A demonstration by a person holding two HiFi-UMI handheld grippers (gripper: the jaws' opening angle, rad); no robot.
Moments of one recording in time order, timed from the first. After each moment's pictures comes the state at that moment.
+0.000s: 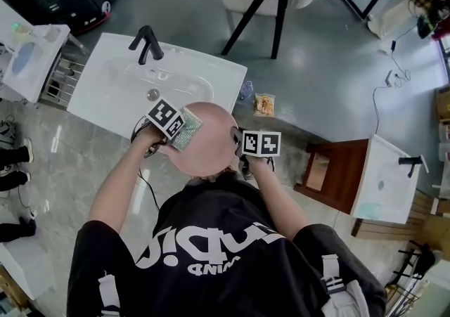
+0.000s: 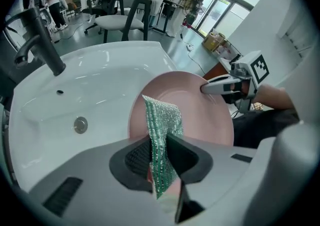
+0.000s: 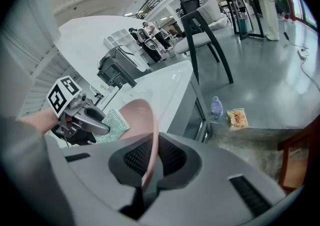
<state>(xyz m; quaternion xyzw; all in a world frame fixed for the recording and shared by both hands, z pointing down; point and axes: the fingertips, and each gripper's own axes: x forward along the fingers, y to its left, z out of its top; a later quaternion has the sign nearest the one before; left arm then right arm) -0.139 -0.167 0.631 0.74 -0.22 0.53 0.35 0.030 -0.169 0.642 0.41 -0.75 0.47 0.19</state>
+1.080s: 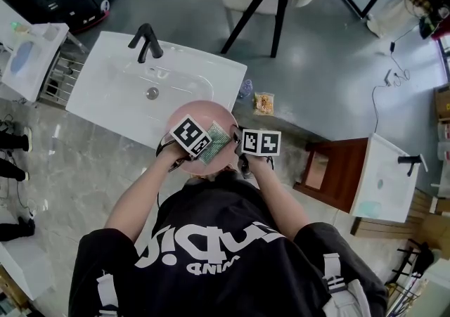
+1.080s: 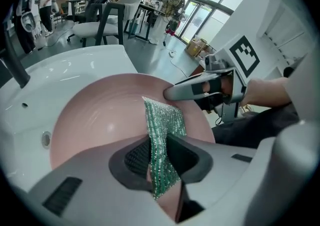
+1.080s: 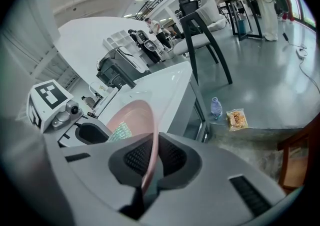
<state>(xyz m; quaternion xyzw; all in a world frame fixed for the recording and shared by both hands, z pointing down) -0.043 -0.121 0.638 0.80 -0.15 0.48 0.33 0.030 -0.170 0.642 0.42 -0.75 0.47 0.18</state>
